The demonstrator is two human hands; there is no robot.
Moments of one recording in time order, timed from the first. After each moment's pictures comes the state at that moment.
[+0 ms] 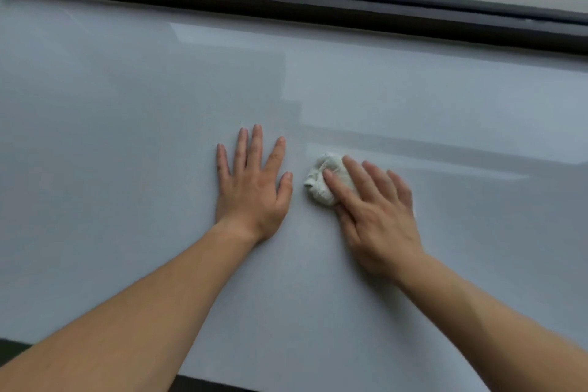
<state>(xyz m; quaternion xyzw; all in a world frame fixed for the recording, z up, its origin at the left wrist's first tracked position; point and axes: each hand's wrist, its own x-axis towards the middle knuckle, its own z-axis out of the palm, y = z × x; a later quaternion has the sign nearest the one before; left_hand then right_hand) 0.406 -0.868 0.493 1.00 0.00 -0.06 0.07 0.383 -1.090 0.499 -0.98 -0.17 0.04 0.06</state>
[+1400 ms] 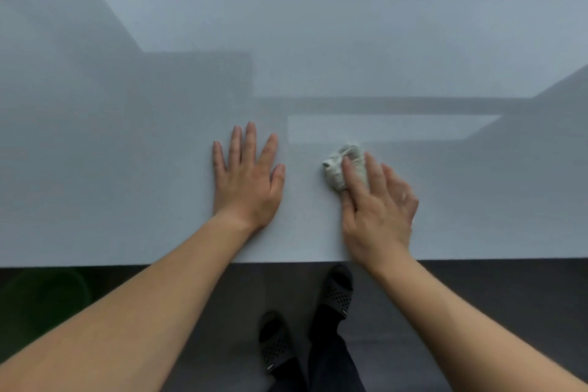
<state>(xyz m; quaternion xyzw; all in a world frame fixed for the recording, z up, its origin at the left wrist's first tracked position) 0.274 -0.838 0.495 0.99 -0.07 -0.07 0.08 0.204 -1.040 0.503 -0.99 0.07 -0.03 0.11</state>
